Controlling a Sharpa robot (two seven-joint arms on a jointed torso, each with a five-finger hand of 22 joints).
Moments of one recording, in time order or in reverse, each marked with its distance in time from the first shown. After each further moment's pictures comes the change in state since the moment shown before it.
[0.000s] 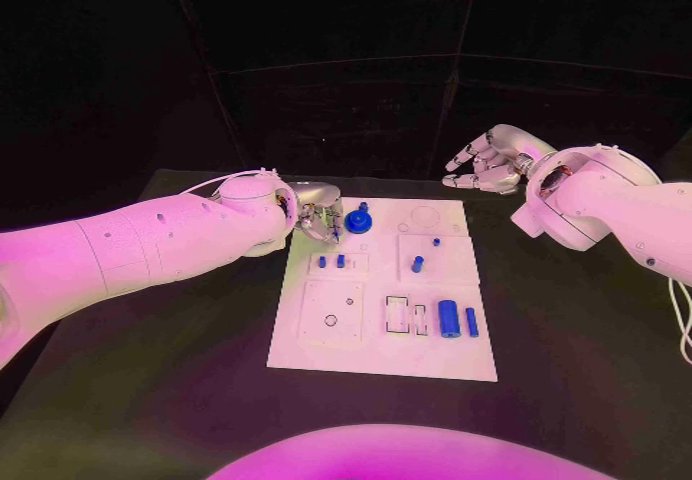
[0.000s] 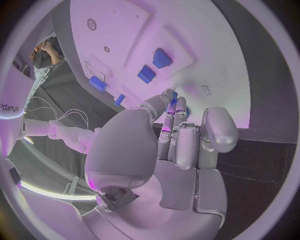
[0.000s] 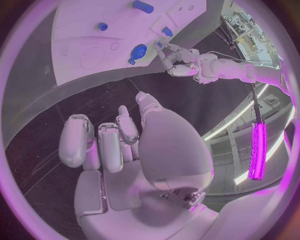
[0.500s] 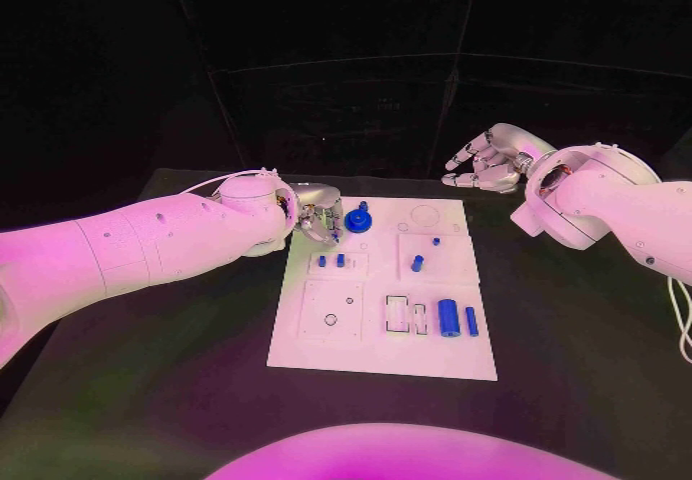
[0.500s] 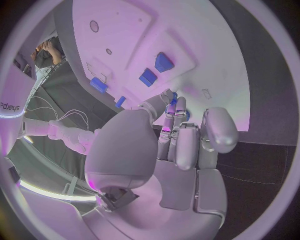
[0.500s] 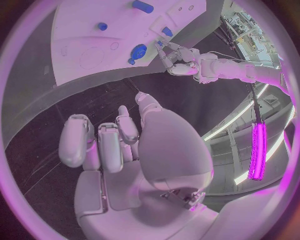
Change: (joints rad) left arm 0.000 0.000 0.001 0.003 0.001 0.021 -0.004; left_hand 0.000 0.000 0.000 0.000 0.000 0.000 0.000 0.000 0.000 0.000 0.000 0.000 0.000 0.000 0.000 0.000 -0.001 0.000 0.000 0.000 0.004 0.002; right arm 0.000 0.000 0.000 0.000 0.000 0.000 0.000; right_hand 0.004 0.004 0.000 0.000 0.000 0.000 0.000 0.000 0.000 0.000 0.000 0.000 0.000 0.000 0.000 0.000 0.000 0.000 0.000 0.000 0.000 0.000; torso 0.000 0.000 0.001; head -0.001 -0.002
